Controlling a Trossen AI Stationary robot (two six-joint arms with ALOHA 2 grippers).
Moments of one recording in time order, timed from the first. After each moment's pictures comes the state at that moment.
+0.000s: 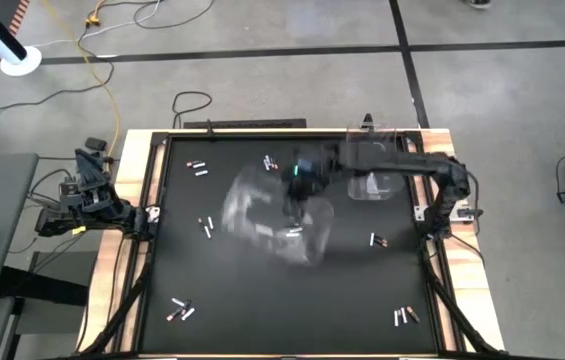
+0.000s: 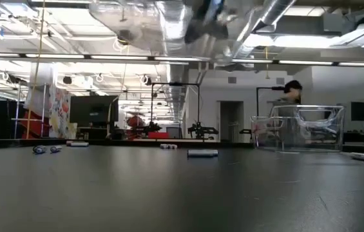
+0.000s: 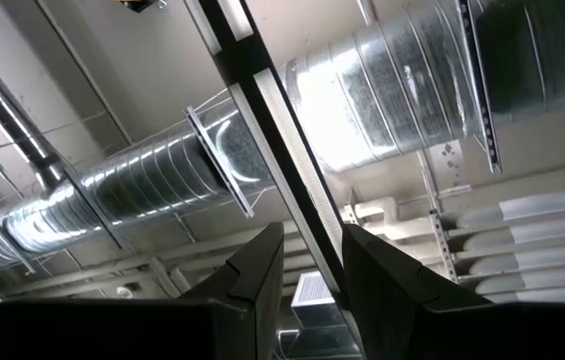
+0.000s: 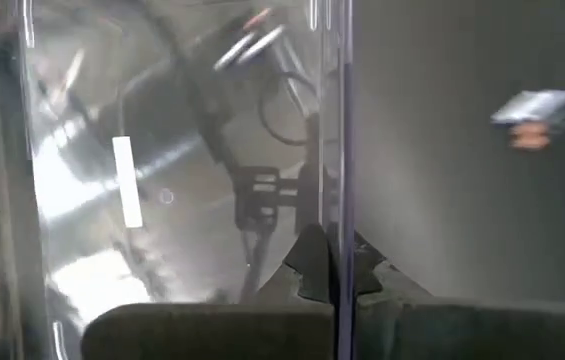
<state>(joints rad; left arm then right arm) 0.01 0.00 0.01 1.56 -0.30 0.47 -0.14 1.81 1.86 -0.99 -0.05 0.33</state>
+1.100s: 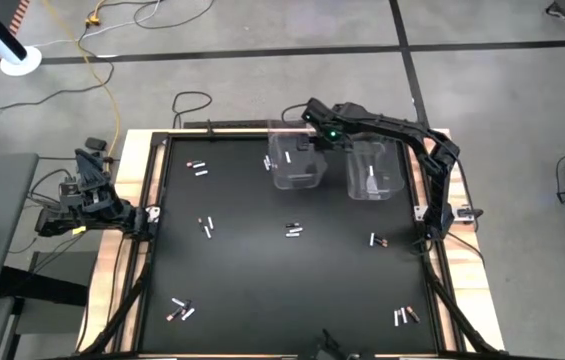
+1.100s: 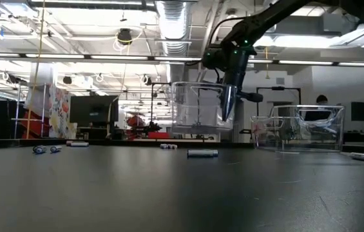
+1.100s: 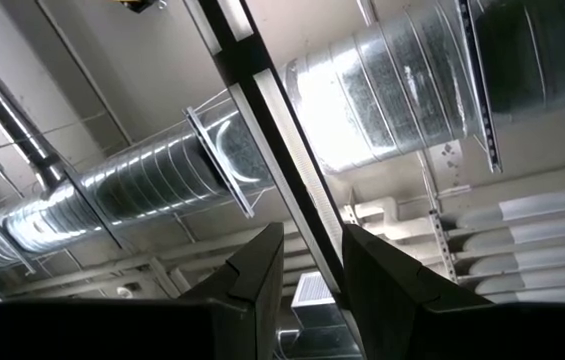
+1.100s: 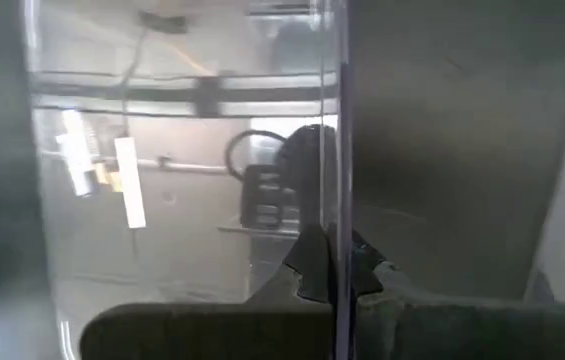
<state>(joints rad) 0.01 0.00 0.01 1.56 -0.30 0.47 -0.61 1.94 1.58 -0.90 -0.02 0.93</state>
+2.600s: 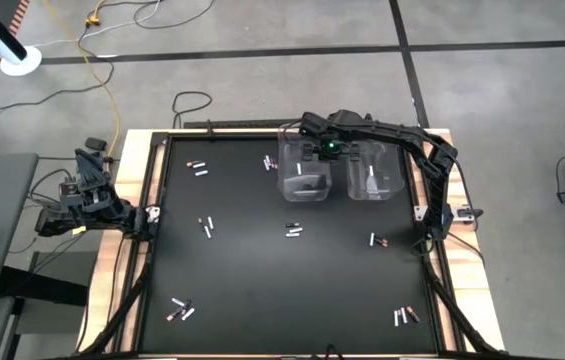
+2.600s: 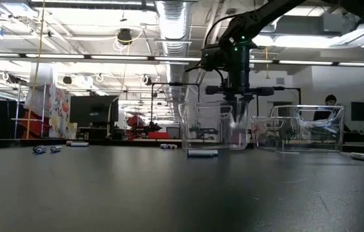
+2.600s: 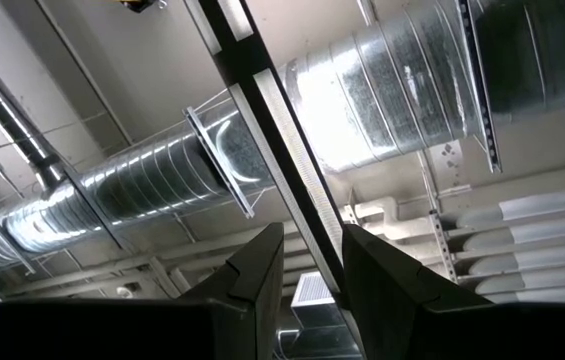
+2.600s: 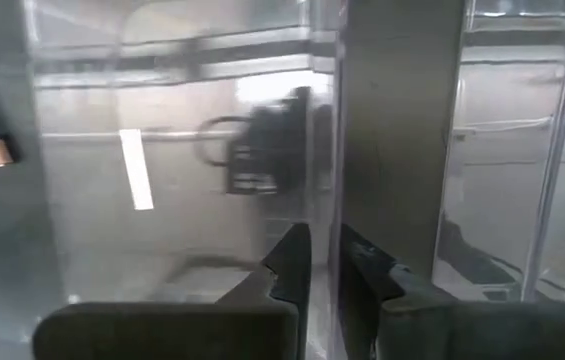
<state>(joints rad) 0.01 0.00 0.01 1.56 -0.30 0.47 -0.53 1.94 1.58 -1.08 0.12 1.04</state>
